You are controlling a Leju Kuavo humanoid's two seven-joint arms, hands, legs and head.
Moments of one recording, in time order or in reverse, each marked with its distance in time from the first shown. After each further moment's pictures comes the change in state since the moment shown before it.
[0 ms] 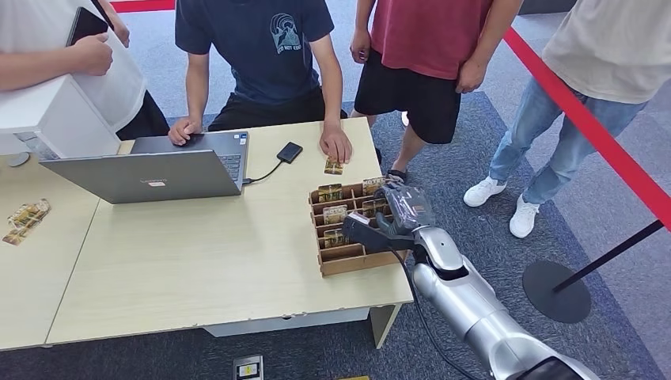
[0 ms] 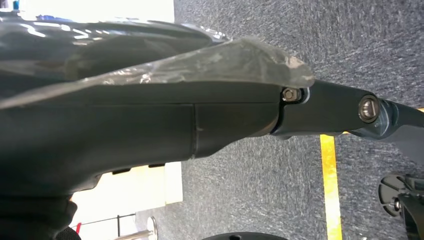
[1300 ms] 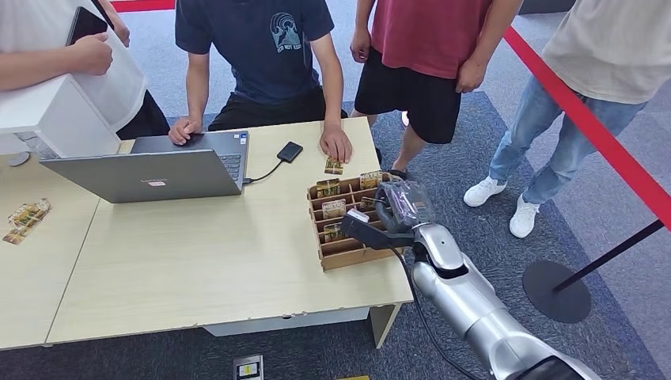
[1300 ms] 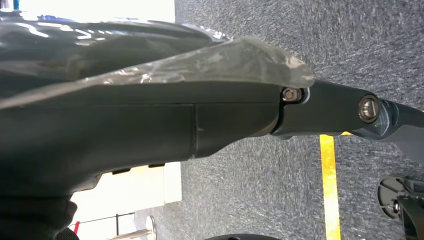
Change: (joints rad) left arm 0.001 0.000 0.000 0.000 0.008 0.006 -0.005; right arm -0.002 -0.002 0.000 -0.025 0.017 -0.044 -0.024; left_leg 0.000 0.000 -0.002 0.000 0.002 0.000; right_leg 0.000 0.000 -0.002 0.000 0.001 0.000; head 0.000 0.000
